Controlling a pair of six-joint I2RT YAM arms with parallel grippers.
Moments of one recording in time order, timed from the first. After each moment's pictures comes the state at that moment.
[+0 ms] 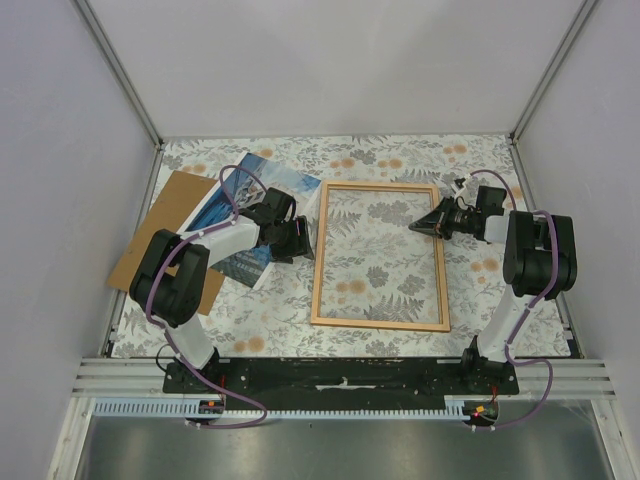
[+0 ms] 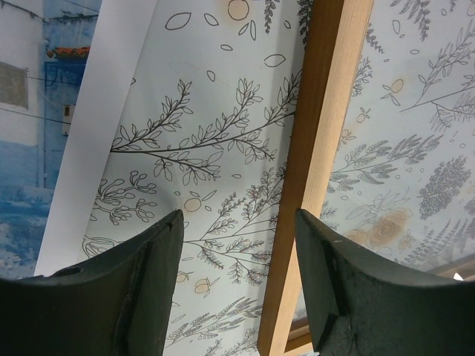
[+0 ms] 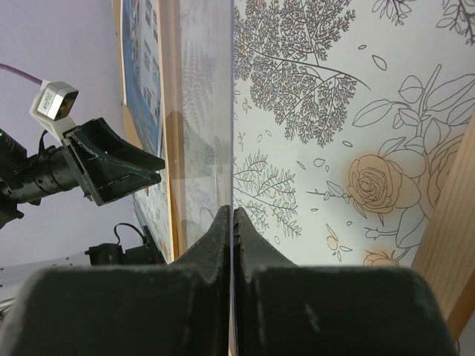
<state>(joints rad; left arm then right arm) -0.47 1.74 1.04 -0.39 0.18 -0.57 -0.17 1.91 0.92 0.14 -1.01 0.50</state>
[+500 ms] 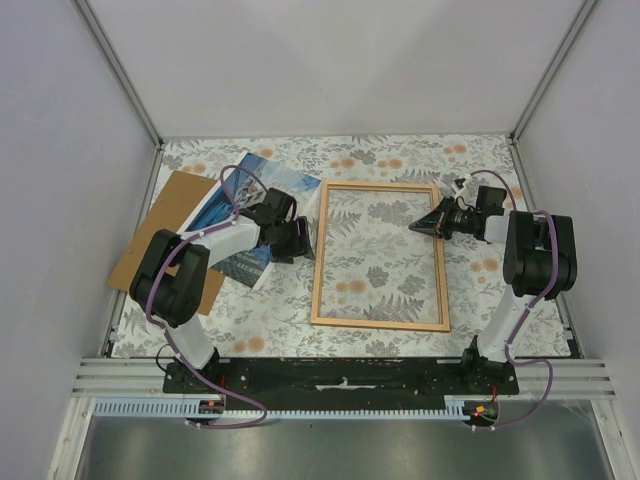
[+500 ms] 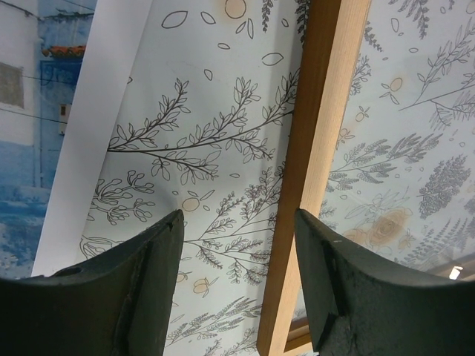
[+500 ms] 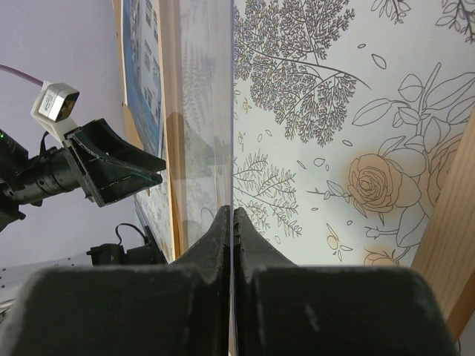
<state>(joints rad) -0.47 1.74 1.04 -0.39 0.18 -0.57 -0.17 1.91 0.92 0.14 -1.01 0.50</state>
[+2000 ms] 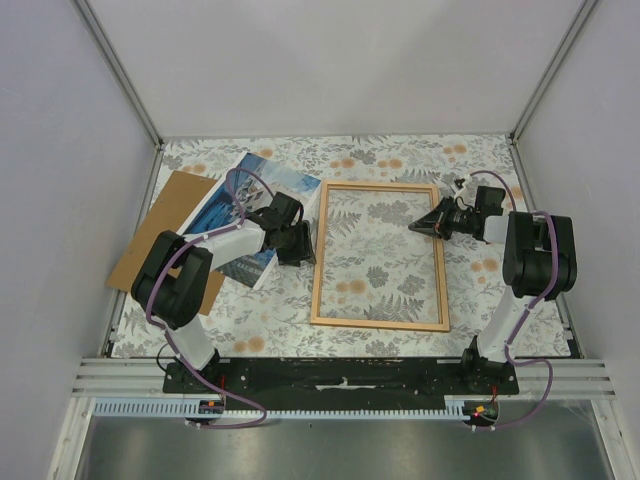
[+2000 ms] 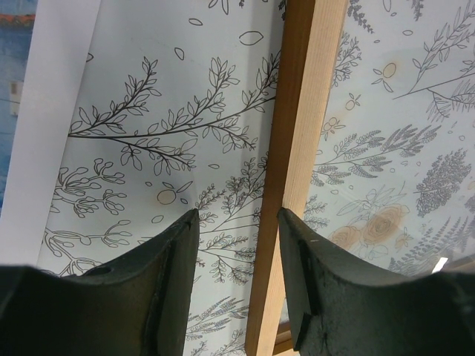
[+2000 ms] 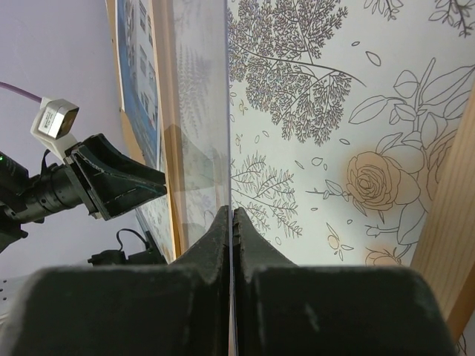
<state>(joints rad) -0.53 1.74 1.02 -0.37 0.15 -0.61 -0.16 1.90 0.92 0.13 -0.98 0.53</state>
